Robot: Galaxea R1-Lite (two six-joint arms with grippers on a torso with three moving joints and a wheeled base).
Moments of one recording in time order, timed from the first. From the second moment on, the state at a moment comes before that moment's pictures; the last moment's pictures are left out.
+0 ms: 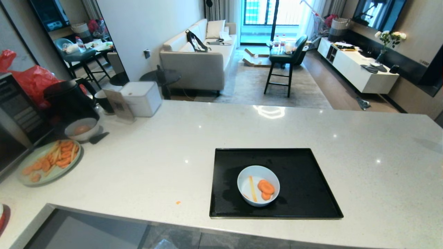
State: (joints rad) left arm 0.00 0.00 0.00 -0.01 -0.03 0.04; right arm 0.00 0.00 0.00 0.00 -0.04 0.06
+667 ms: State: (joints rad) left arm 0.00 0.00 0.00 -0.01 -0.03 0.04; right arm 0.00 0.00 0.00 0.00 -0.04 0.09
